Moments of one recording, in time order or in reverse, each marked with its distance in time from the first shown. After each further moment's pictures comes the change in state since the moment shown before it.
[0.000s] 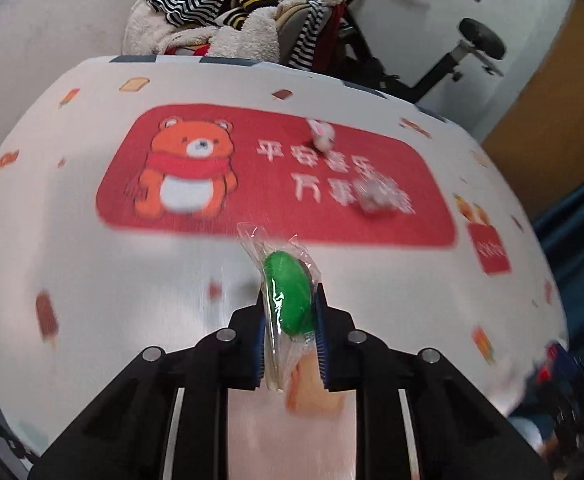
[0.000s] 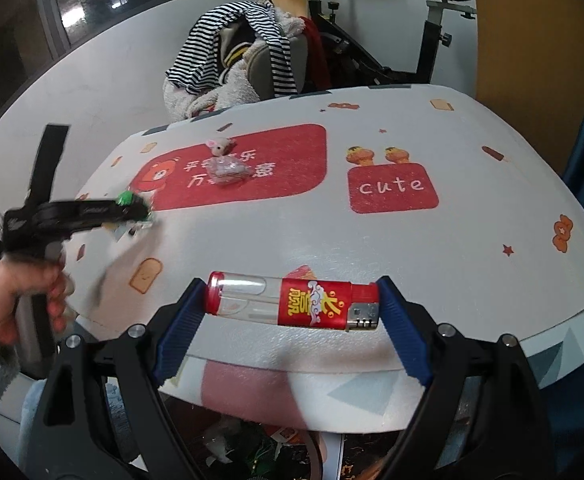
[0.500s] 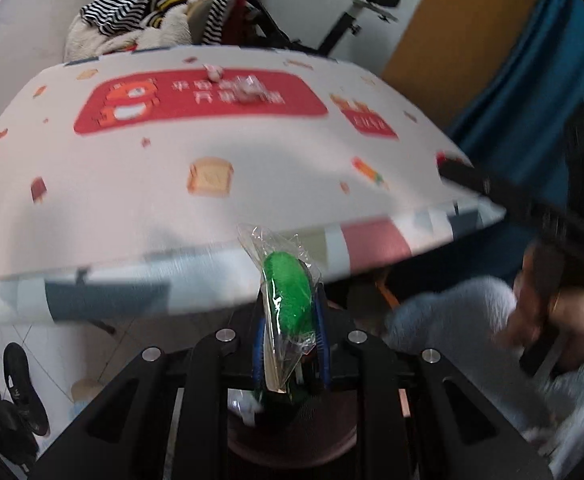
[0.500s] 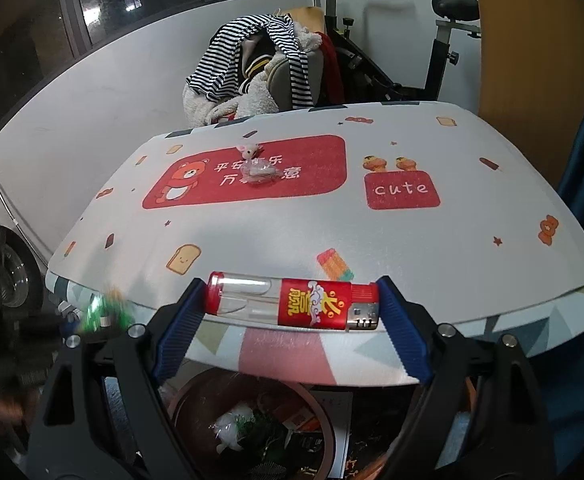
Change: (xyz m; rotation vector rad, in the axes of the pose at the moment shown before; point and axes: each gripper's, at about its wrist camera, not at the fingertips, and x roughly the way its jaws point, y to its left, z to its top) left arm -0.085 -0.048 -0.152 0.221 0.046 -0.154; right arm -0.046 0.024 -0.021 -0.032 -0.039 0.019
